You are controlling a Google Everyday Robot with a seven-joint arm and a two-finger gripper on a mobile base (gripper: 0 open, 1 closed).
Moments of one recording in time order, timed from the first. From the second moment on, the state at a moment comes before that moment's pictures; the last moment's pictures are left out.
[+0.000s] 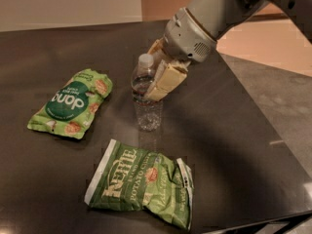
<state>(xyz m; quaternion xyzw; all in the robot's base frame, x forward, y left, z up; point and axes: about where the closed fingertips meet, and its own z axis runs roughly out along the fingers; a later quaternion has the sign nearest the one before) 0.488 0.009 0.951 -0.76 0.56 0.22 0.26</state>
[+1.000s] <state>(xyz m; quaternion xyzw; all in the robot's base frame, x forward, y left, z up) 0.468 0.012 0.938 -0.77 0.54 0.23 0.25</state>
